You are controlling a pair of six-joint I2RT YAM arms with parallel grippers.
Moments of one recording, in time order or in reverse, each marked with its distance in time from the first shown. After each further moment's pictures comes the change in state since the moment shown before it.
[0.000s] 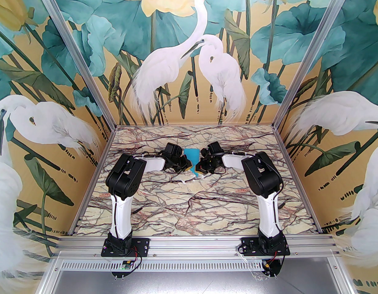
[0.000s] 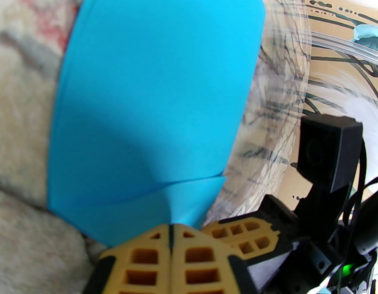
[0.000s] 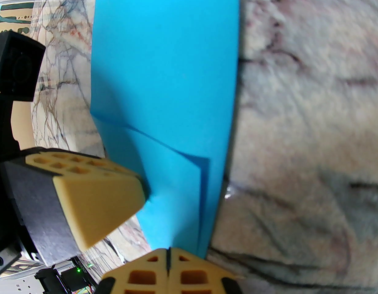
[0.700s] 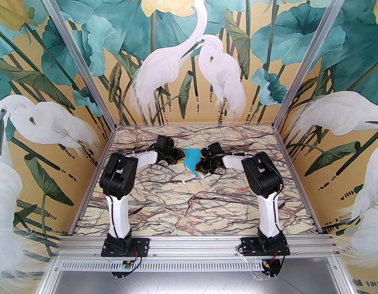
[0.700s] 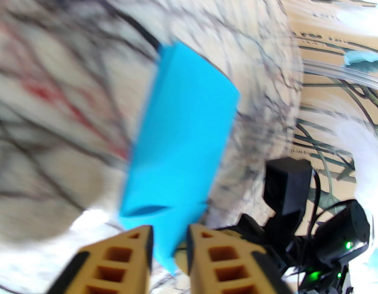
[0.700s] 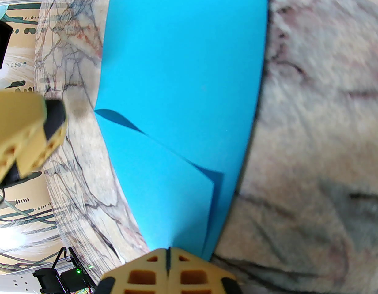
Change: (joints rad) left arm 0.068 -0.040 0.075 -0.082 0.004 0.043; right arm -0.011 0.000 -0.034 0.072 -0.007 0.003
